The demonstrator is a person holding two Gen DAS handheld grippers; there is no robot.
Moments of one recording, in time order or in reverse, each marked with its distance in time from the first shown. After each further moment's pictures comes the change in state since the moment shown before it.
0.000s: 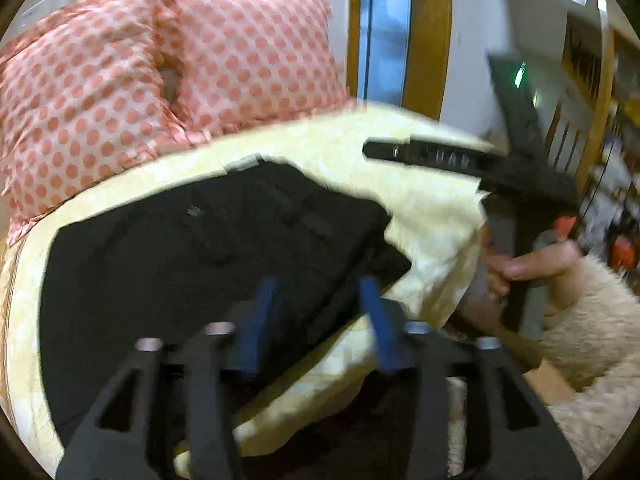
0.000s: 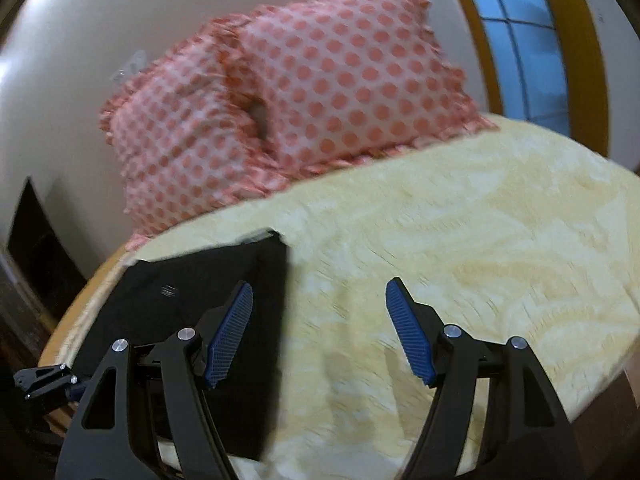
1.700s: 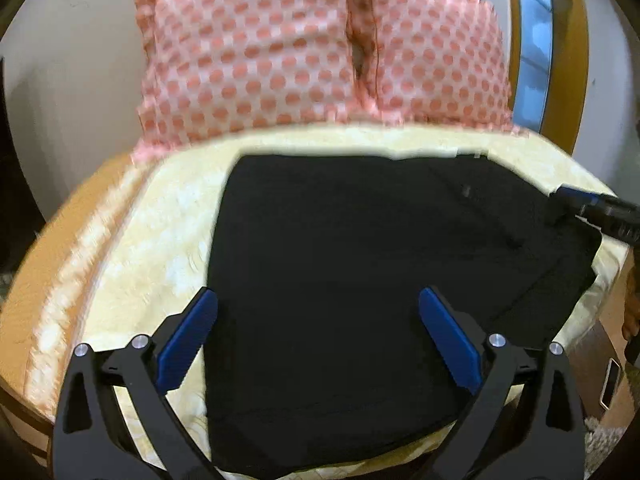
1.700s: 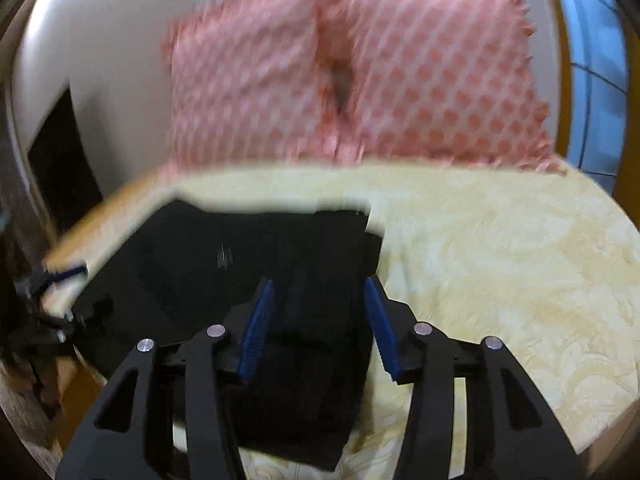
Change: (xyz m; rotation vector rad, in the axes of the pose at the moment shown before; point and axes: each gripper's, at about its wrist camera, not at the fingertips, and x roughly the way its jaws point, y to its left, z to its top) left arm -0.002 0.110 -0.048 -0.268 0.084 0.418; right arm 0.054 0.058 -0.017 -0.265 0.257 -0.011
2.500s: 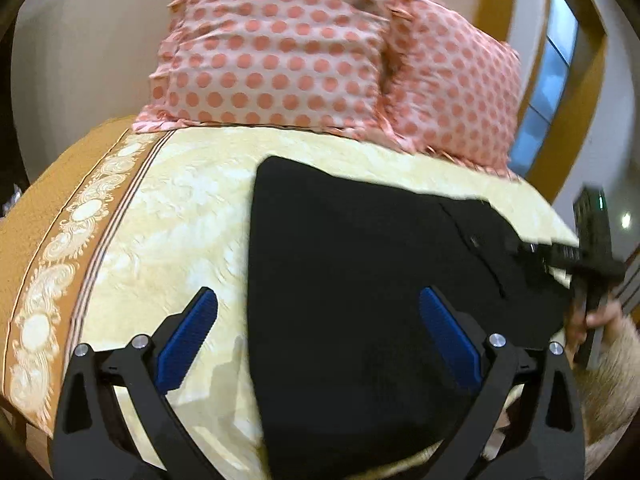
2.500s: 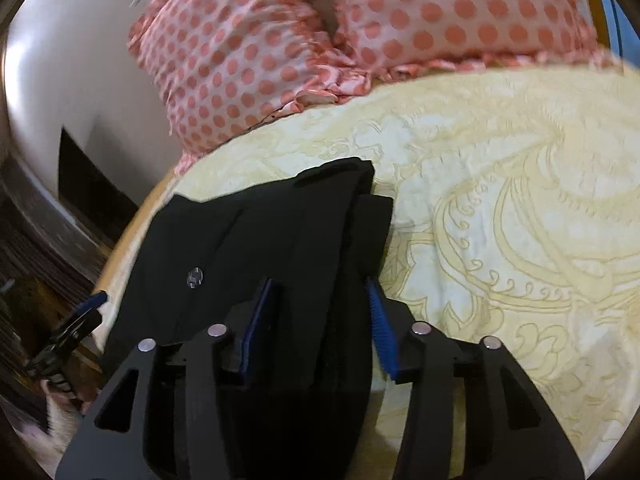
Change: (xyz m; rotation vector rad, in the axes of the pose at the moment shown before) left arm -0.009 0.059 0.027 -0.190 -0.019 -0.139; right arm 0.058 -0.065 0.033 0.258 0.122 0.306
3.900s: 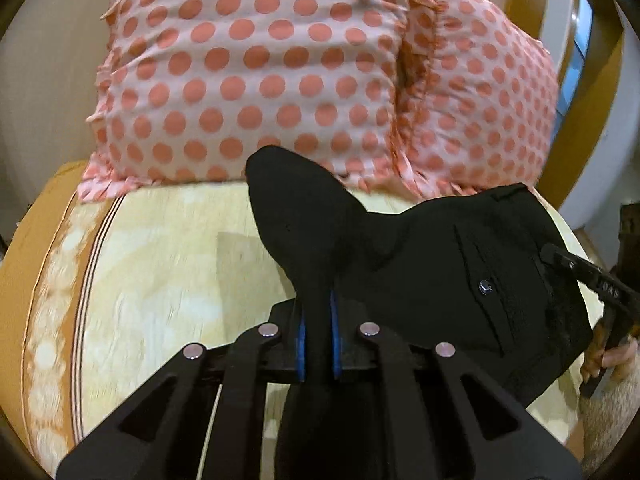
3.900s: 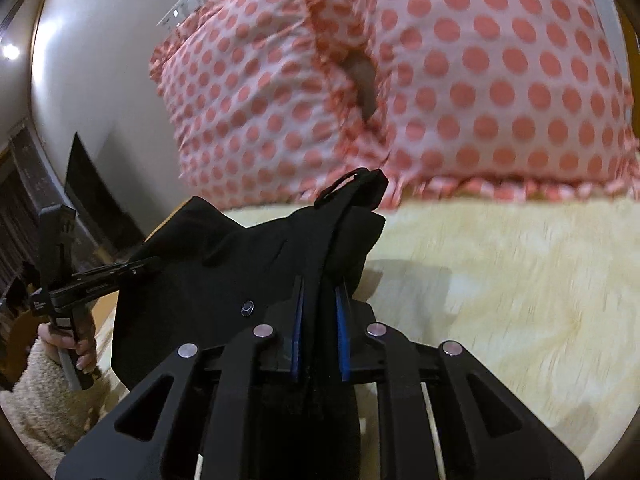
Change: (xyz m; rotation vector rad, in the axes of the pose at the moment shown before) left arm 0.115 -0.016 0.143 0.053 0.069 0.030; right arm 0.018 0.019 0.105 -0.173 -0.151 -0.040
